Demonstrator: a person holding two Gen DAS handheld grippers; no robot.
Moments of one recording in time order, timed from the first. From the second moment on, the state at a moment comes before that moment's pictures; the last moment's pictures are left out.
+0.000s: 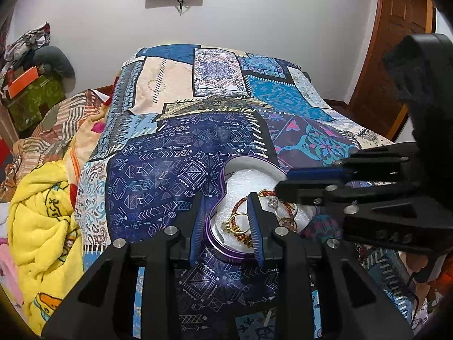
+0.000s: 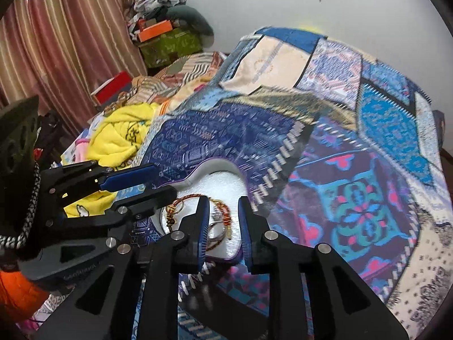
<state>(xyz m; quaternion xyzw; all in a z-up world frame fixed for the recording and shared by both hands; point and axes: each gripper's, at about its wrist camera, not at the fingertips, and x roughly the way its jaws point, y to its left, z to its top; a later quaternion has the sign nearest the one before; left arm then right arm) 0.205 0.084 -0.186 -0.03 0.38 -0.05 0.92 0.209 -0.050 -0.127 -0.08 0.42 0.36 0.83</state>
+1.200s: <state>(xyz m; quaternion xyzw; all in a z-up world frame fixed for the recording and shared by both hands) 0.152 -0.016 -0.182 0.01 0.43 -0.11 0.89 0.148 -0.218 -0.132 -0.01 0.44 0.21 0.87</state>
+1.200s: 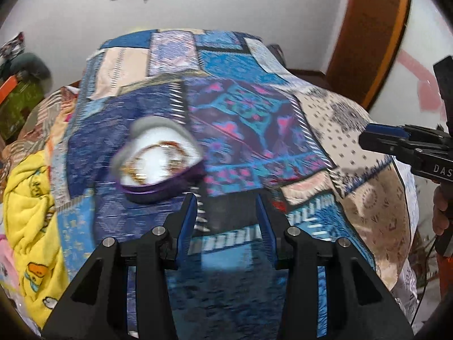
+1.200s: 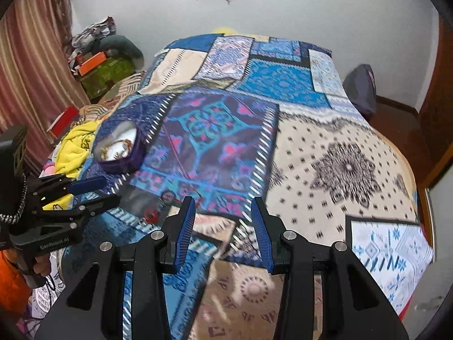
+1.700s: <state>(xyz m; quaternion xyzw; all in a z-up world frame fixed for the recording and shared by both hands) 0.173 -0.064 -0.231 0.02 0.47 -0.16 0.87 0.155 -0.202 -0.158 -0.02 0.46 0.25 0.85</state>
